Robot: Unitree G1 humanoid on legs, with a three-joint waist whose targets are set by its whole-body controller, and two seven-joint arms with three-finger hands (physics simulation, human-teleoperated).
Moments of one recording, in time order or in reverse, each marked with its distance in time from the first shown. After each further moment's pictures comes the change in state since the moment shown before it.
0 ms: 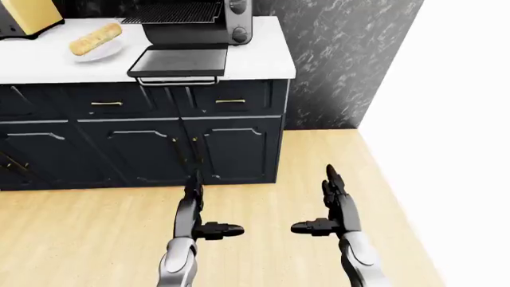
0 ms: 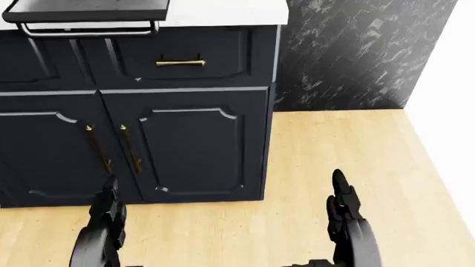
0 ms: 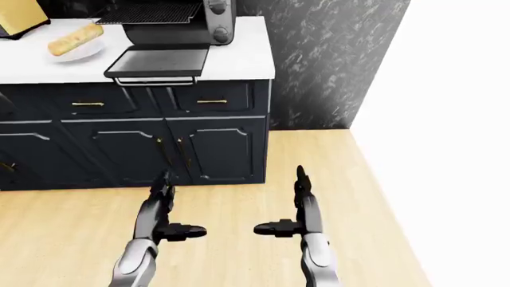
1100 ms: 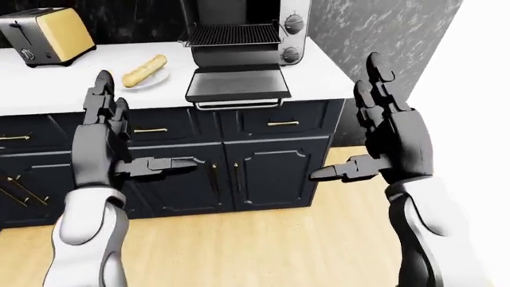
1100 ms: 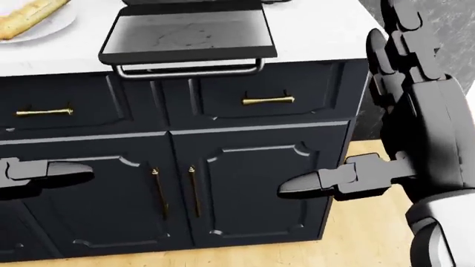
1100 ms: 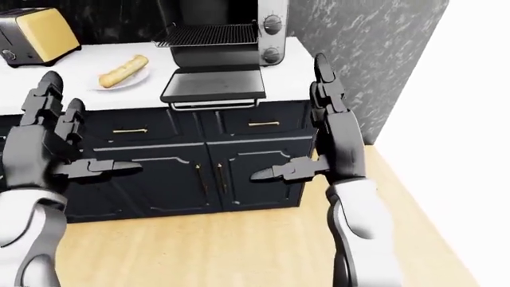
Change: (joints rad) left arm -0.291 0.205 0.267 -0.799 -0.057 0.685 0.007; right arm -0.331 -0.098 -0.056 -0.904 -0.066 0.711 0.090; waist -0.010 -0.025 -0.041
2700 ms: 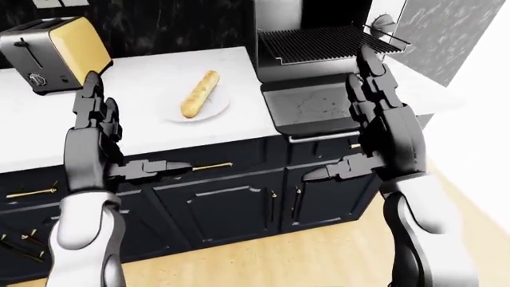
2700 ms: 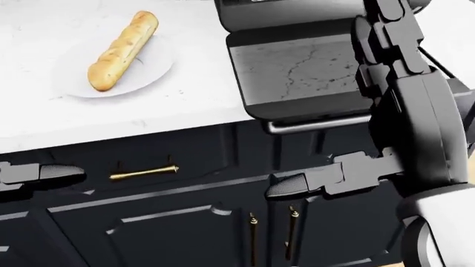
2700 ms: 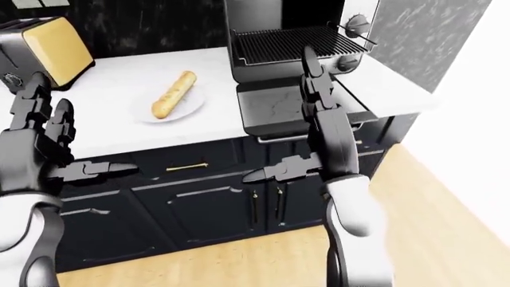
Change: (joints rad) left arm 0.036 -0.006 0.013 0.024 0.044 -0.096 0.001; right arm -0.017 0.015 0.038 0.021 -0.058 -0.071 0.052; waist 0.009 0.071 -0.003
